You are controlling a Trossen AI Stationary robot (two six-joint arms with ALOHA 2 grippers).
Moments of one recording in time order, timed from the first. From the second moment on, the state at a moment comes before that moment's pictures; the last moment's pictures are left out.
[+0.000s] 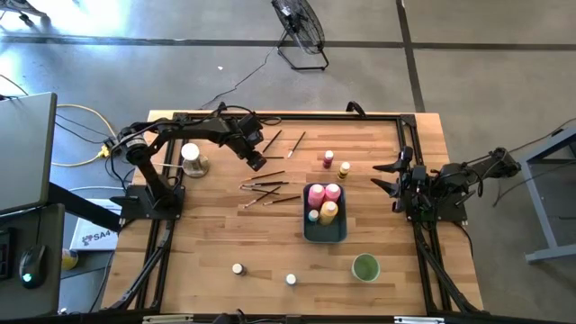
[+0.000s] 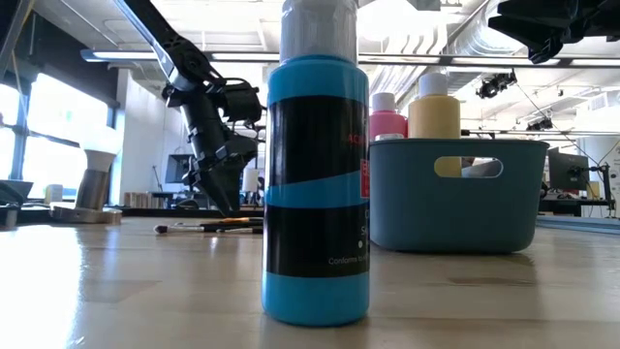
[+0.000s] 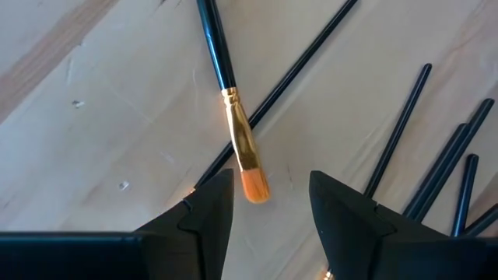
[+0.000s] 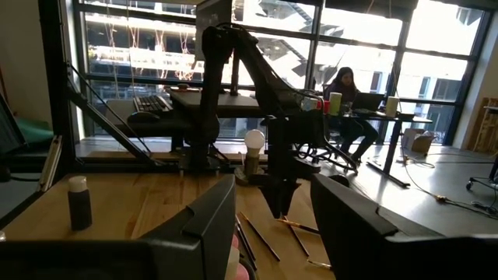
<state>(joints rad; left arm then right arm) 0.59 1.69 1.00 -0.47 0.17 -0.19 0.39 0.20 0.28 0.03 0.58 -0.13</state>
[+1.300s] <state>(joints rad) 0.56 1.75 1.00 -0.46 0.10 -0.29 0.39 0.20 0.28 0.03 0.58 -0.13</state>
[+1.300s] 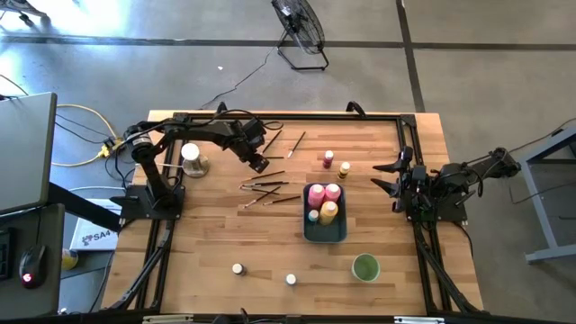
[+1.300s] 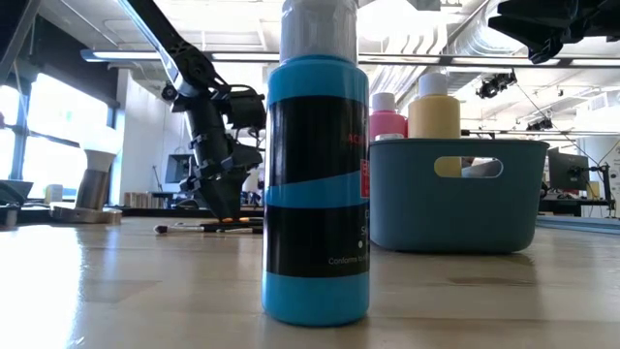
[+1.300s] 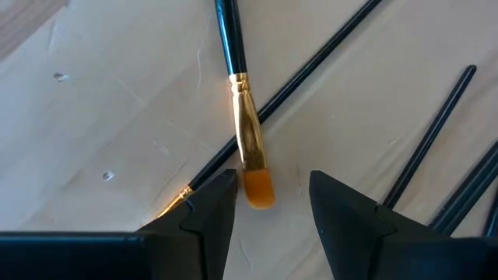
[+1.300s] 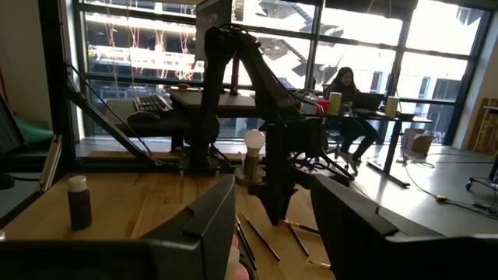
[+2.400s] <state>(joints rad) 0.56 1.75 1.00 -0.47 0.09 -0.27 0.39 0.20 0.28 0.03 0.58 -0.13</state>
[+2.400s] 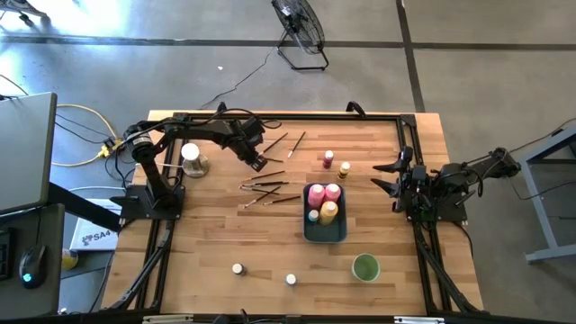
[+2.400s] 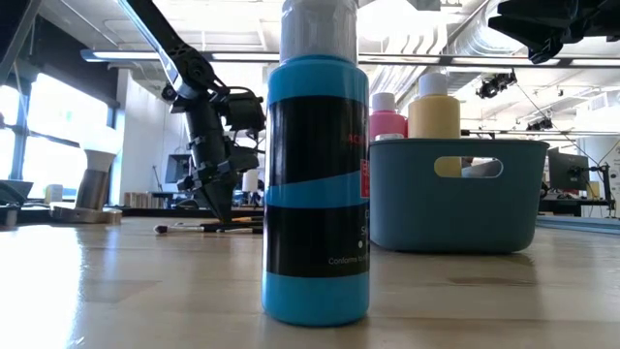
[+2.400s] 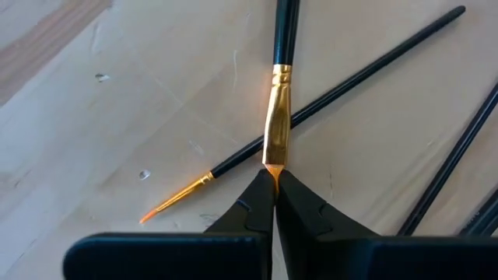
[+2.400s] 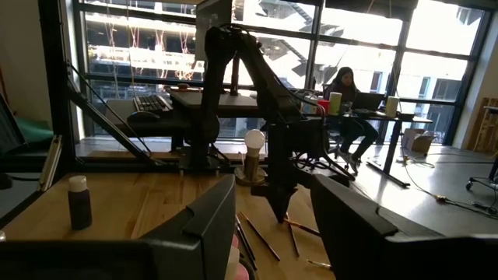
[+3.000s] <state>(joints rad) 0.56 1.63 0.99 -0.48 0.21 -0.26 0.39 0.20 0.28 0.03 0.58 -0.13</state>
